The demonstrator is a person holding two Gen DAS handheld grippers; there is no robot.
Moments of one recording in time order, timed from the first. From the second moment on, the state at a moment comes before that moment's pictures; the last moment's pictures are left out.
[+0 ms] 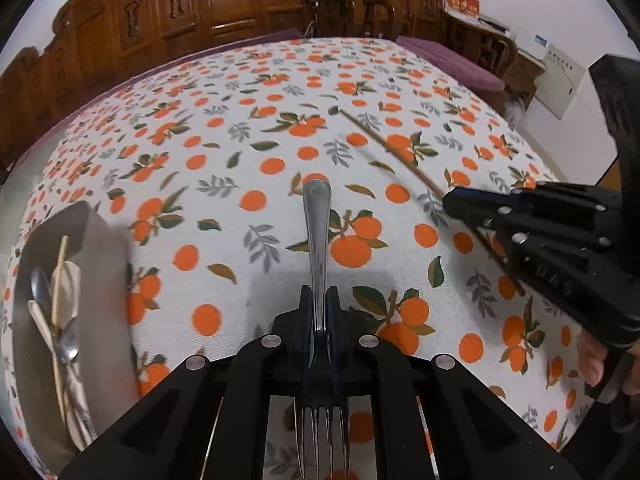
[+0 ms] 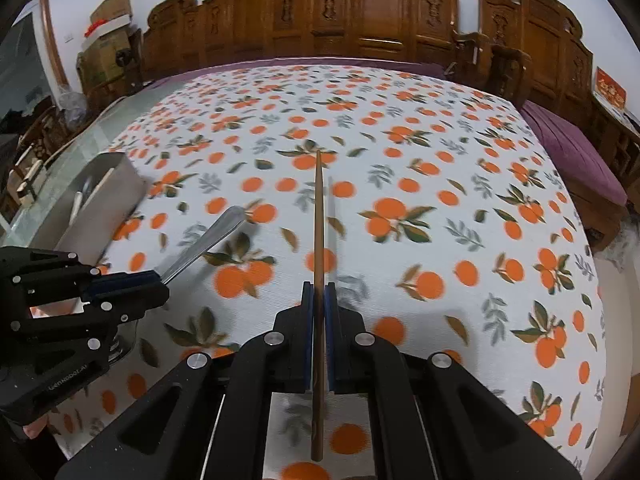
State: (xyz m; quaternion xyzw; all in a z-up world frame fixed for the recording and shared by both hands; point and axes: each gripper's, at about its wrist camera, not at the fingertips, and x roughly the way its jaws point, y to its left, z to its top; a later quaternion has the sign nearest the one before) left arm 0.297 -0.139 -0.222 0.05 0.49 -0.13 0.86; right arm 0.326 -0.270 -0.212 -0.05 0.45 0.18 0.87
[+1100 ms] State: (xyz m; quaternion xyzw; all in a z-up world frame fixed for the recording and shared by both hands) left arm 0.270 0.001 -0.156 0.01 0.41 -0.10 0.91; right arm 0.285 -0.177 -0.181 -0.07 0.42 0.27 0.87
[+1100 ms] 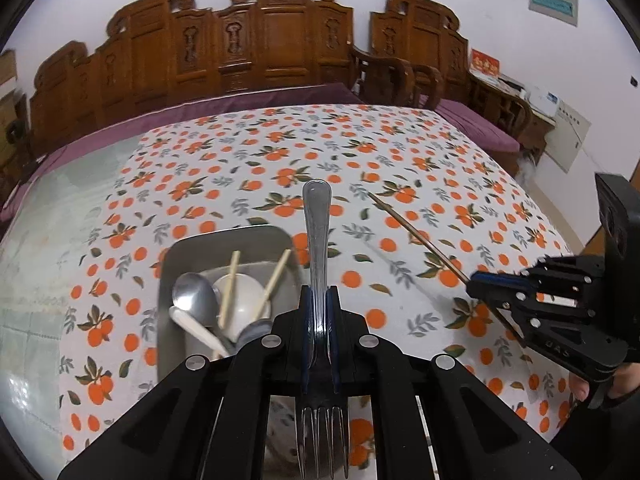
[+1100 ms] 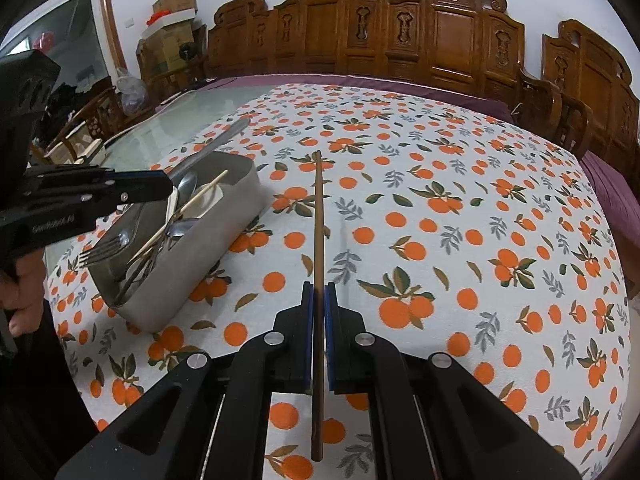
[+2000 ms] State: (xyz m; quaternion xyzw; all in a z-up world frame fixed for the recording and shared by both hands) left arm 0.277 0.056 -0.211 -0.02 0.47 -0.05 0.88; right arm 0.259 -0.154 -0.181 -0.08 0.41 0.25 0.87
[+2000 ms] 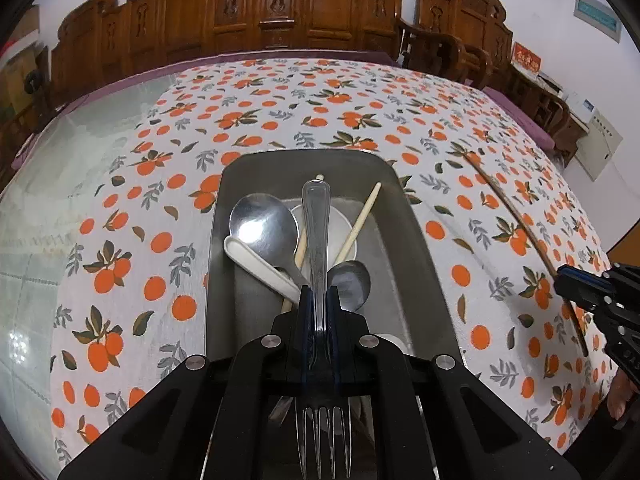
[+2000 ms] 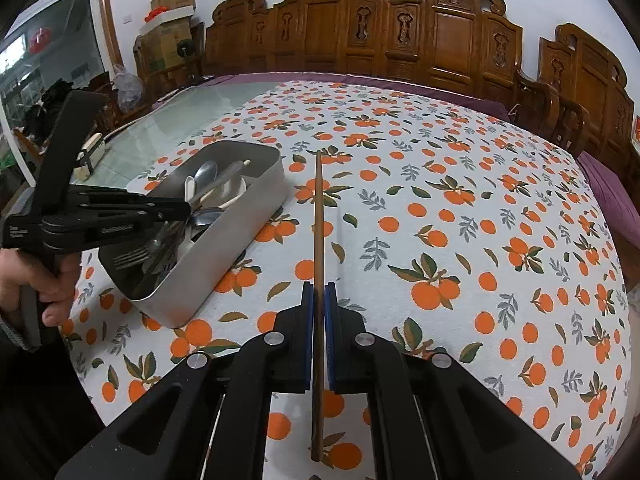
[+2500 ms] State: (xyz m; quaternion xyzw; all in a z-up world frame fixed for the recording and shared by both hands) left arm 0.272 0.065 -0.175 0.00 0.43 -0.05 0.90; right arm 0.245 -0.126 -0.158 -0.07 0.40 0.28 0.87
